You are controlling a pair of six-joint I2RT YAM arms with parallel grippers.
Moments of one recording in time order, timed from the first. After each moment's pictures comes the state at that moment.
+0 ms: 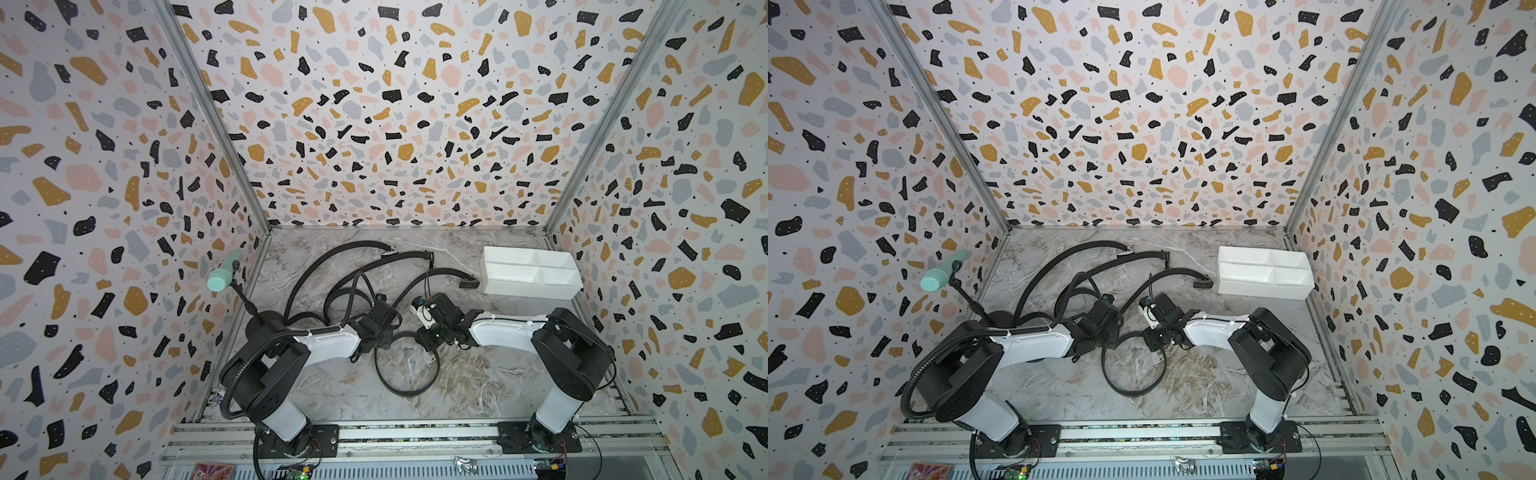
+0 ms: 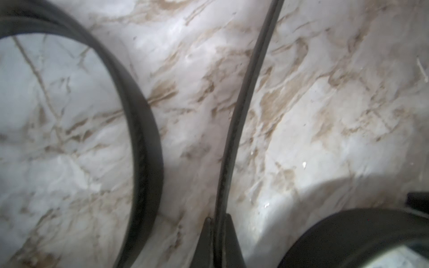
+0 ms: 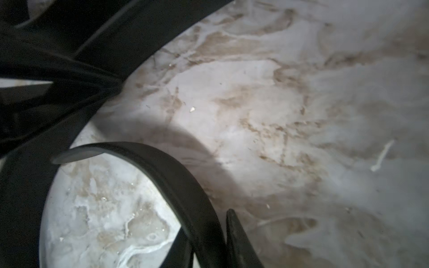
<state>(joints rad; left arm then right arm) -0.72 1.62 0.74 -0.16 -0.22 -0.44 0.80 1.74 0.91 -0.17 -0.19 0.20</state>
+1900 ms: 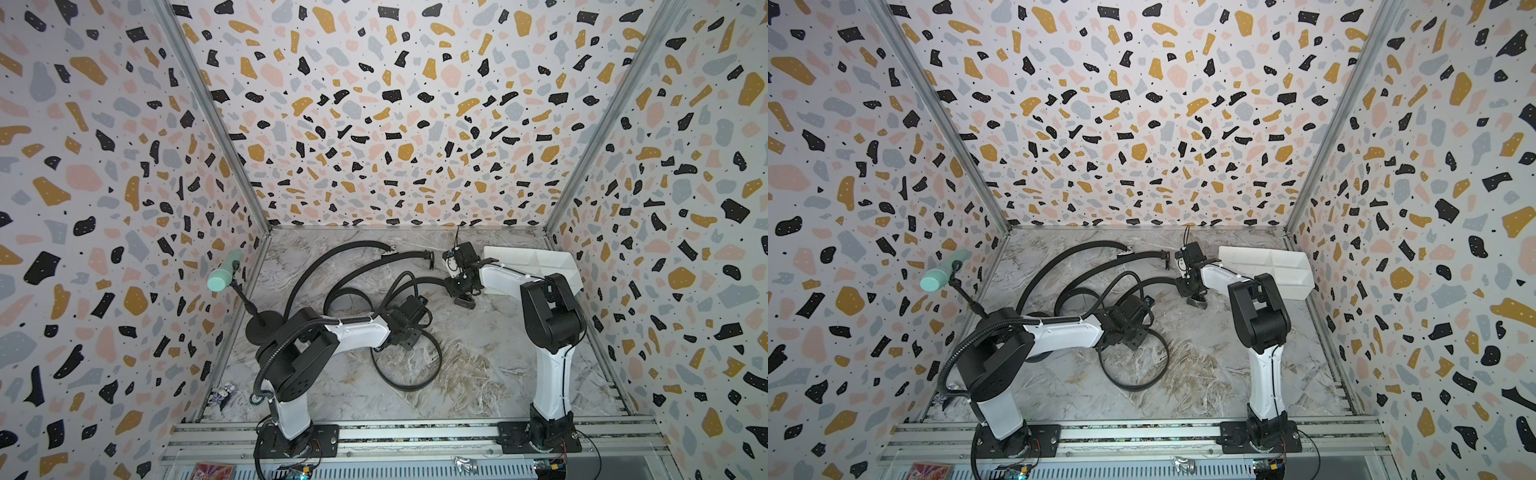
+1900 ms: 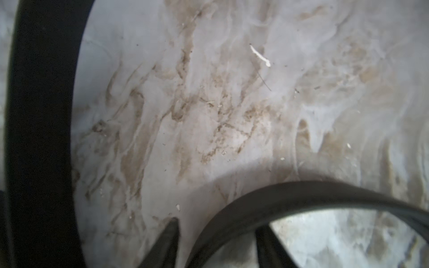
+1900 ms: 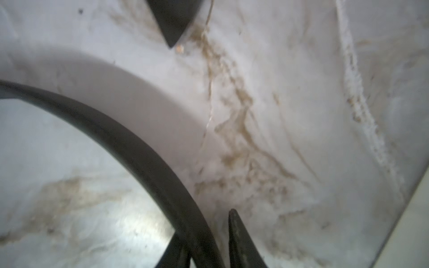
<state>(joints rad) -0.86 1.80 1.00 -0.27 -0.19 -0.14 0.39 2.02 1.36 -0.46 -0.03 -0.06</state>
